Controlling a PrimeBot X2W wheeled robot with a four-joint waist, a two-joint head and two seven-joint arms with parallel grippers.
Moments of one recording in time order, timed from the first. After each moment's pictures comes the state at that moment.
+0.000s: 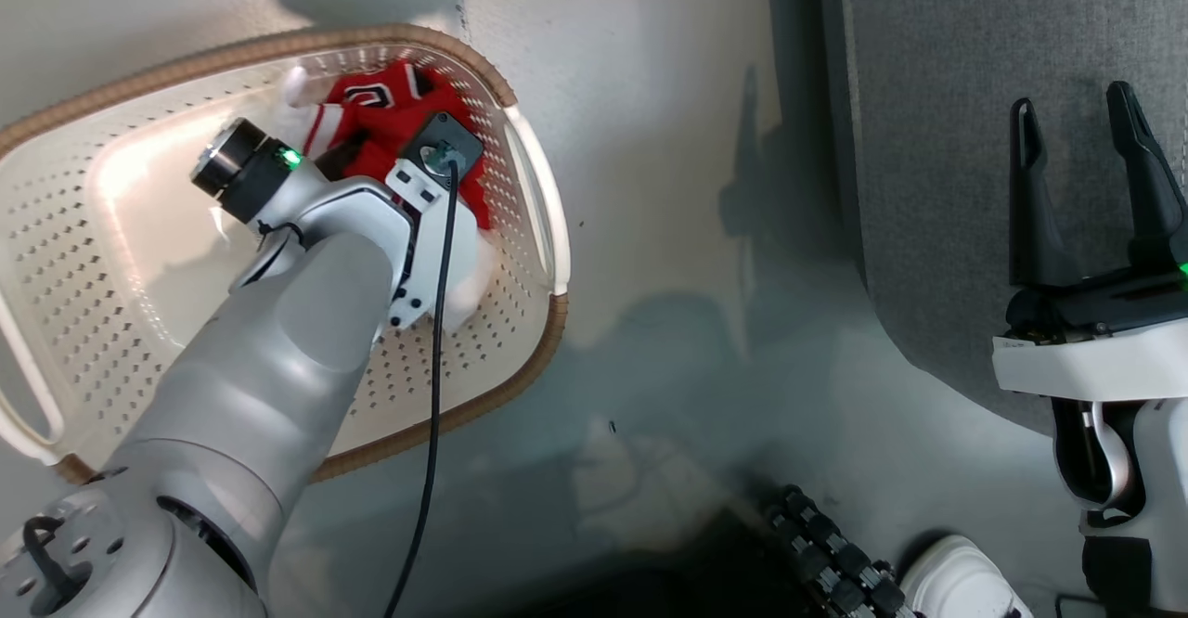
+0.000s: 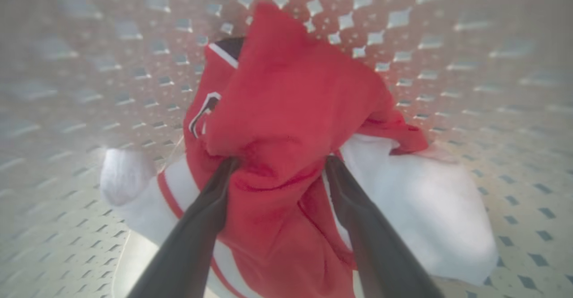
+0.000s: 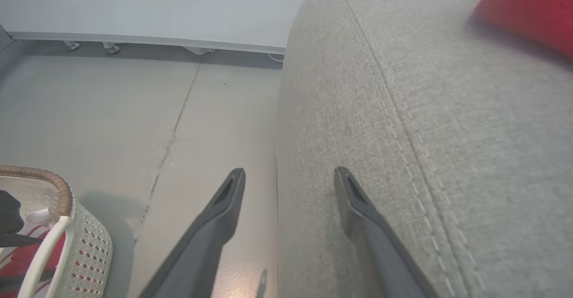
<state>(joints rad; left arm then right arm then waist) -1.12 0.05 -1.11 1.28 -0.38 0.10 0.11 -0.36 -0.19 0.08 0.01 0.26 0.13 -0.26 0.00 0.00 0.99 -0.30</state>
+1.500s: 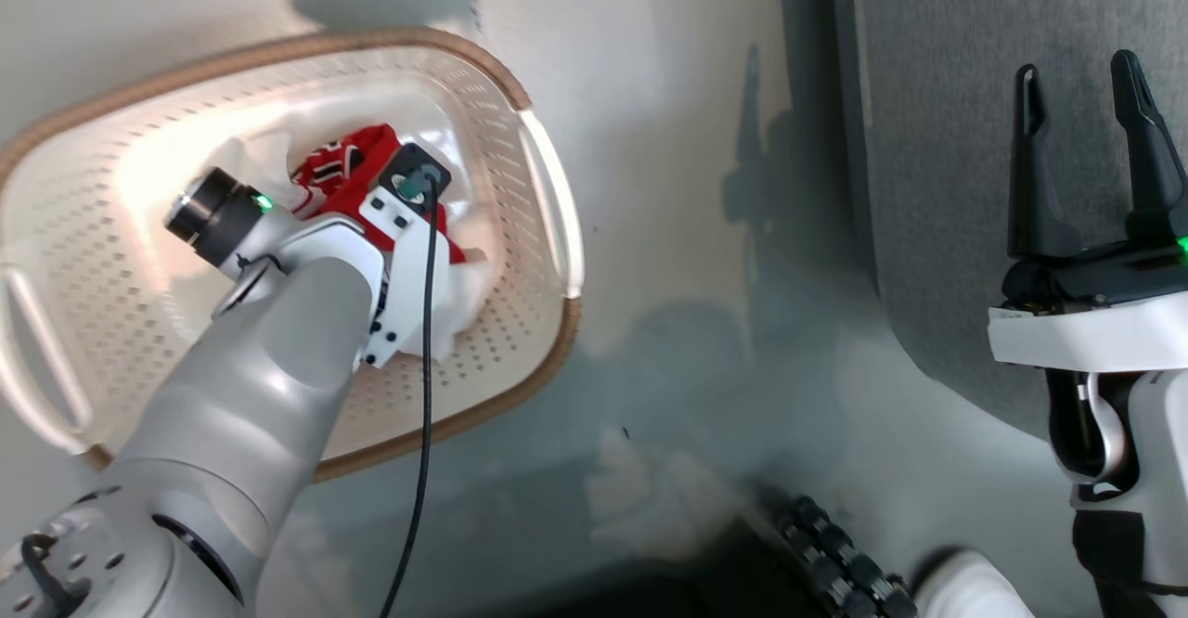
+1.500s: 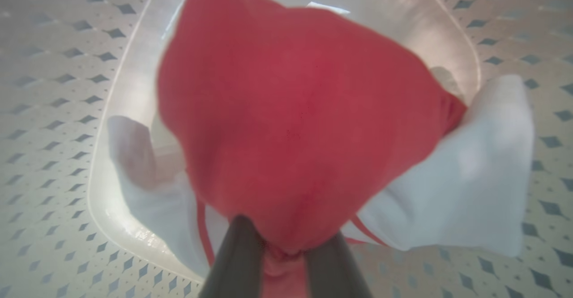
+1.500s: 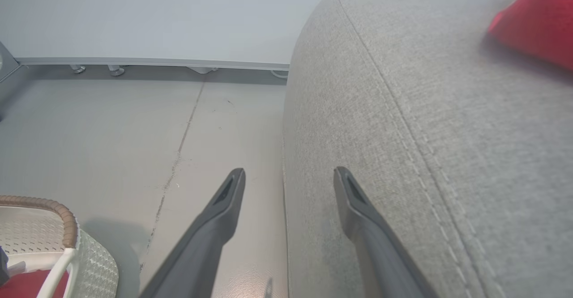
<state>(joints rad) -1.09 0.08 -1.15 1.29 -0.44 0.07 0.31 -0.42 -0.16 0.07 0.03 0.28 0.13 -0.27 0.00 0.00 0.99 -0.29</state>
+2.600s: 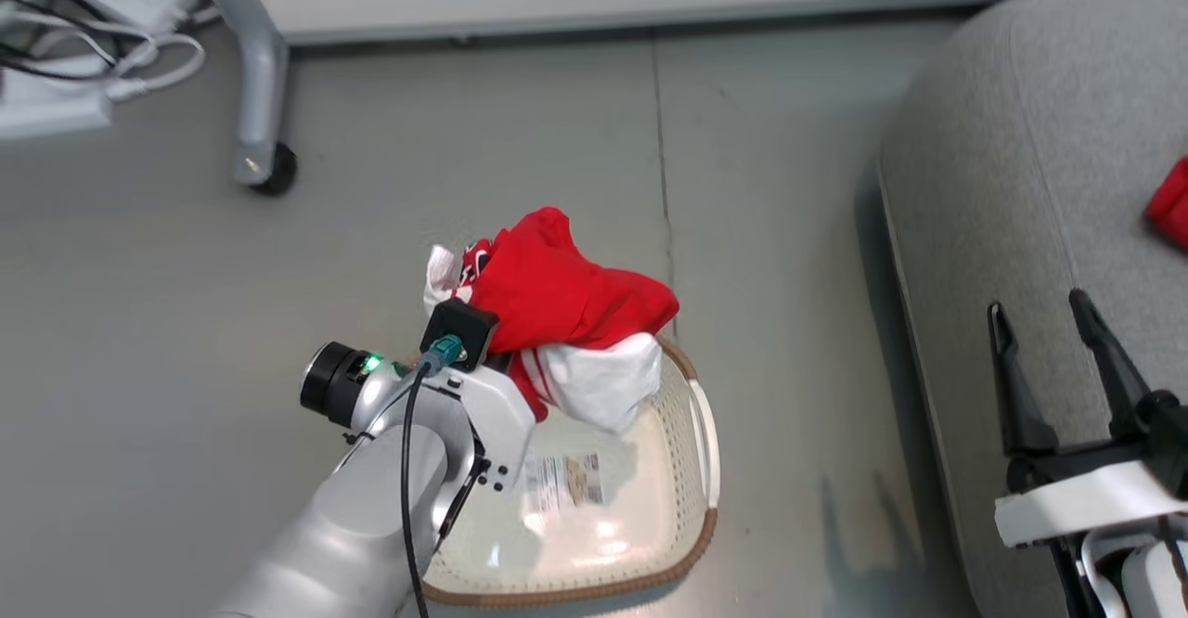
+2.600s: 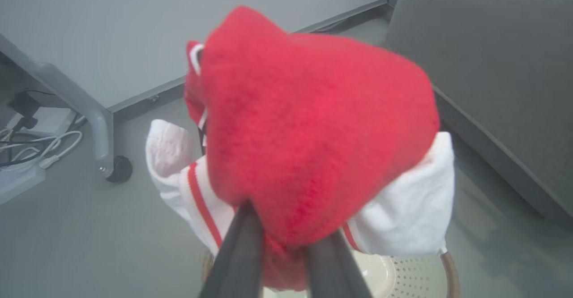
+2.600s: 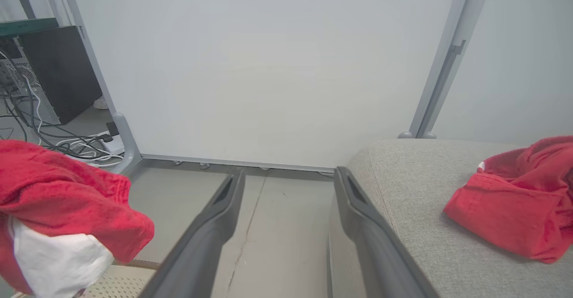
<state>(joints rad) -0.76 0.05 -1.04 1.05 -0.73 0.10 -0.25 -0.13 -0.21 0.05 0.14 0.20 0.13 -0.26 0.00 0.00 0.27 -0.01</state>
